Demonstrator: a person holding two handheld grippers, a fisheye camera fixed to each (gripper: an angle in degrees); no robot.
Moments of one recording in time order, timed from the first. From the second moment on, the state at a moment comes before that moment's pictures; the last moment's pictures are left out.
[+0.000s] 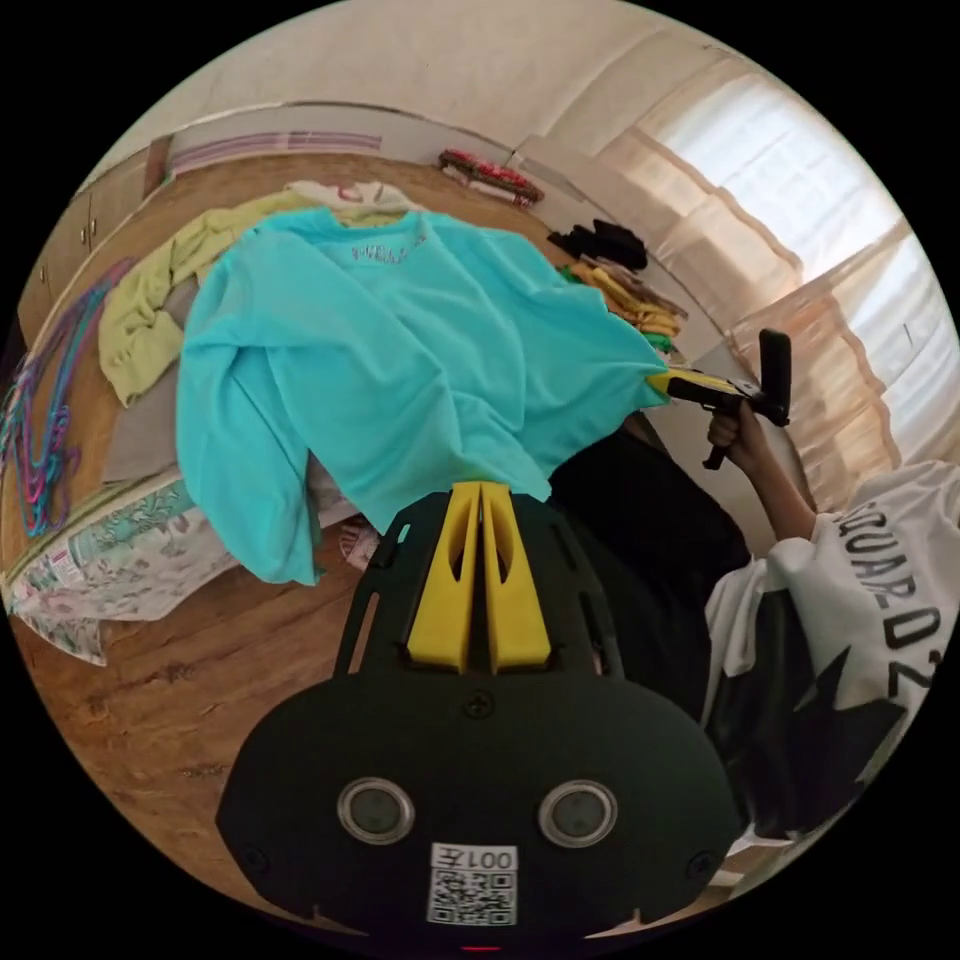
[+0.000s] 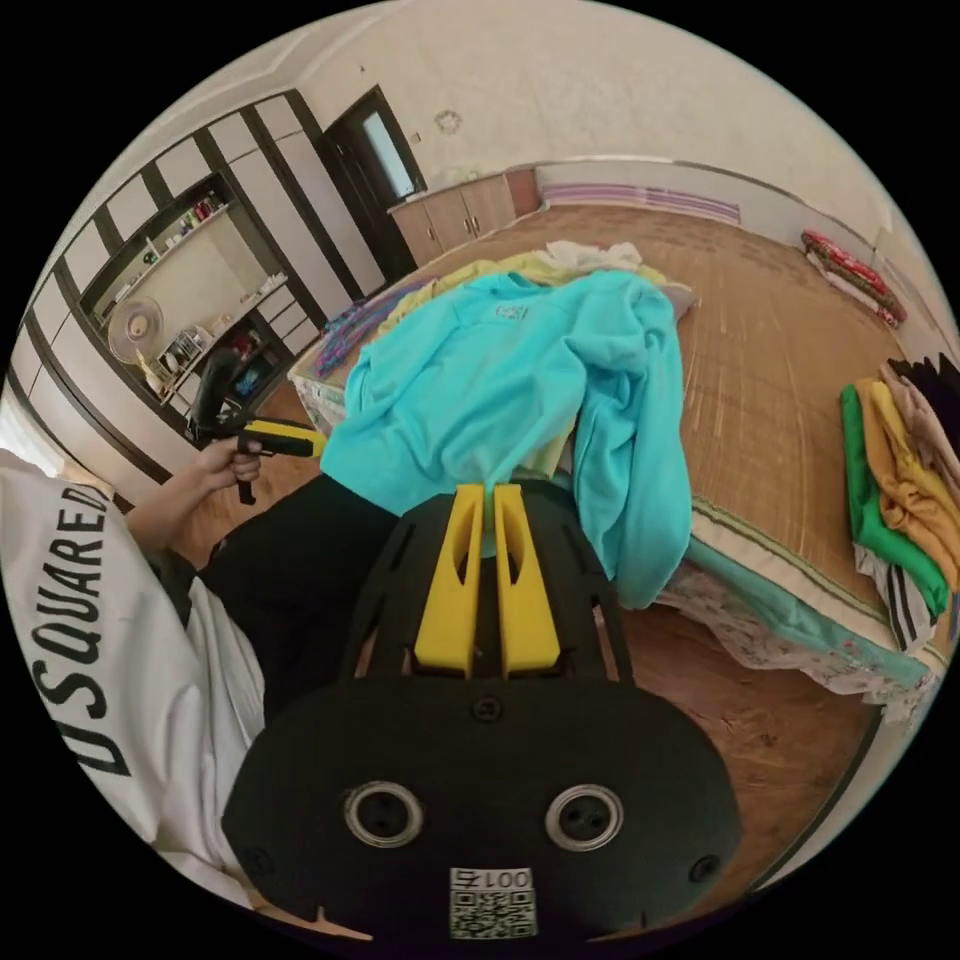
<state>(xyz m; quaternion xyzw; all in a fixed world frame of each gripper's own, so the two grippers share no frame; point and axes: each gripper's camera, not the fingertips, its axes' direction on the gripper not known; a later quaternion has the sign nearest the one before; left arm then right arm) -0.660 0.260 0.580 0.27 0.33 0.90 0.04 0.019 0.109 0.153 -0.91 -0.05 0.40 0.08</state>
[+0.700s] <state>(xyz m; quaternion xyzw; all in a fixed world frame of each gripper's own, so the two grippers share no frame) -0.693 0.223 0.620 0.42 0.18 0.89 -0.01 0.098 -0.001 0.175 -0.90 0.00 0.42 0.16</state>
